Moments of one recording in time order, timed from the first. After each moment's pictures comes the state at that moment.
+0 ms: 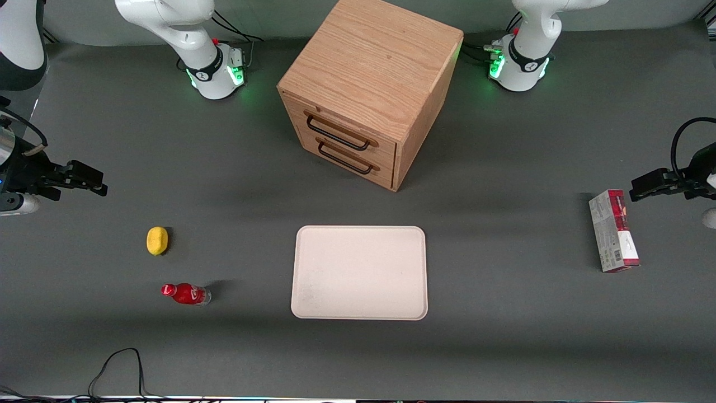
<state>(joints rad) -0.01 0.09 -0.01 -1.55 0.00 1.65 -0.08</state>
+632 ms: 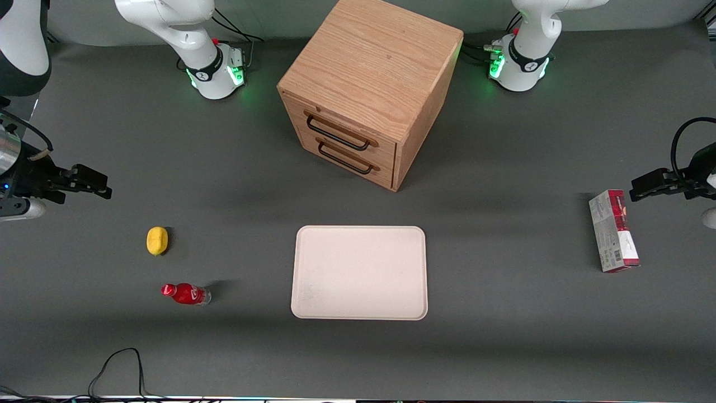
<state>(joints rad) 0.00 0.15 0.00 -1.50 0.01 1.65 -0.07</state>
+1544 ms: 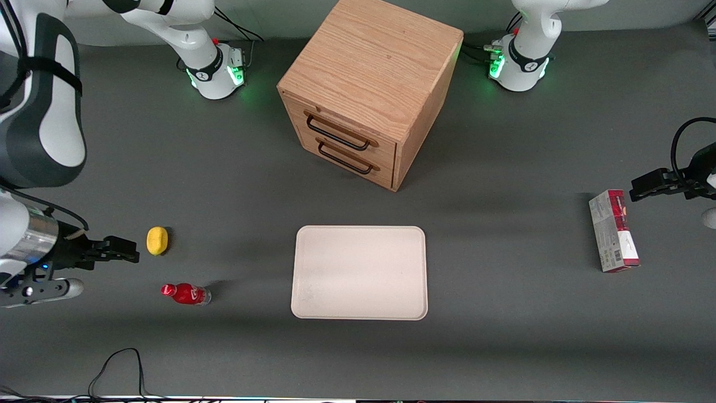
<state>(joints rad) 0.01 0.54 0.03 -1.11 0.01 1.65 -0.07</state>
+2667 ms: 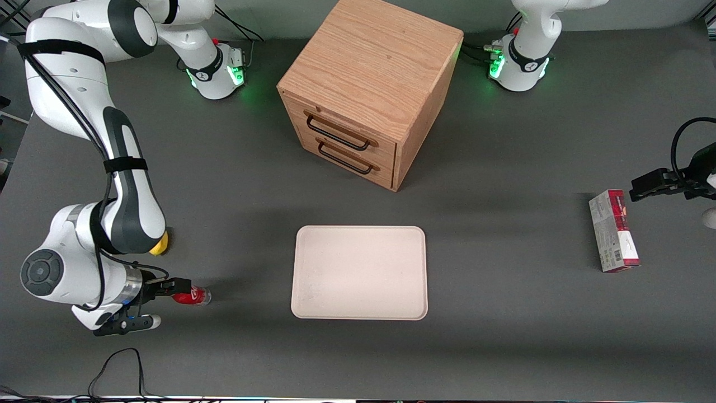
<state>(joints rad) 0.02 0.76 0.03 -1.23 0.00 1.98 -0.07</state>
